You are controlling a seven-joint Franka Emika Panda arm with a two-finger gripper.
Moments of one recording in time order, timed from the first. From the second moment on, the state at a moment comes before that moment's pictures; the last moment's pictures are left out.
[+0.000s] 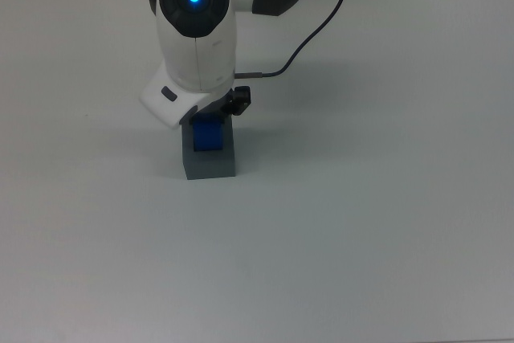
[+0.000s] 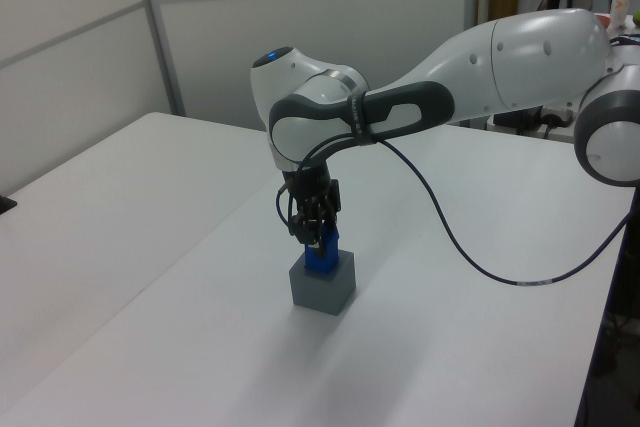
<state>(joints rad) 0.06 0.46 -0.03 -1.43 -0.03 1.74 -0.02</state>
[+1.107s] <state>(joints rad) 0.03 -0.09 -0.04 -1.66 -0.03 1.60 0.02</state>
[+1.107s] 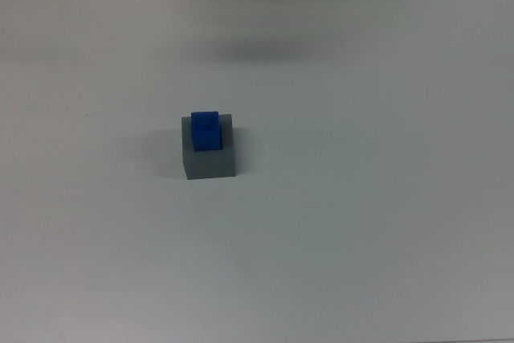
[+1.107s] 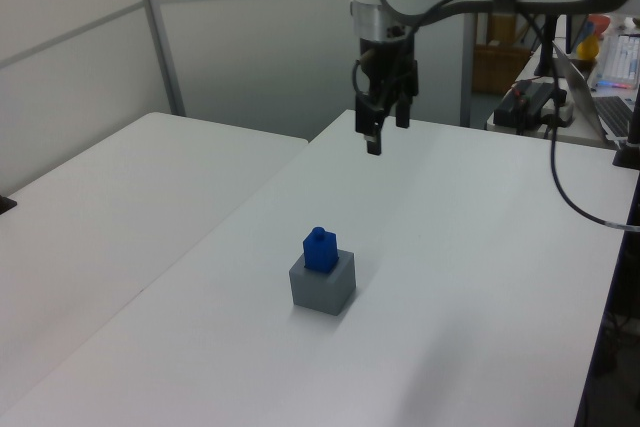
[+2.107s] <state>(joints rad) 0.03 -0.10 -0.04 -1.74 -0.03 1.68 0.03</state>
